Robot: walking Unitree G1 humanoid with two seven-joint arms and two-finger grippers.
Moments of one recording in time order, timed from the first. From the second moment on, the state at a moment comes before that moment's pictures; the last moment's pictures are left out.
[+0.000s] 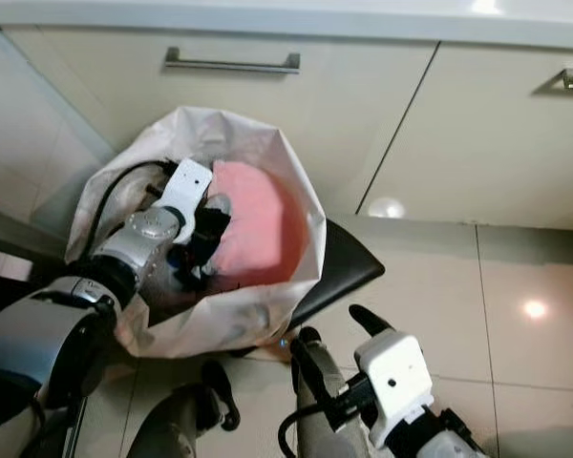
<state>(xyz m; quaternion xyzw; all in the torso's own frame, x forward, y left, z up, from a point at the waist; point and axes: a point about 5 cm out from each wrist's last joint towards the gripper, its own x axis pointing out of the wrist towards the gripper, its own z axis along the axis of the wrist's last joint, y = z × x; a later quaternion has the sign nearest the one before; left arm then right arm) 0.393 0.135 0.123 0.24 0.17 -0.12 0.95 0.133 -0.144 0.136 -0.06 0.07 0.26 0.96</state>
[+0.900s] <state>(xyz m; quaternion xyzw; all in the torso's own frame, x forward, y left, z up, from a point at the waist) 0.392 0.130 0.123 0.38 0.21 -0.18 0.88 0.118 -0.141 0.129 -0.05 0.10 0.26 0.96</state>
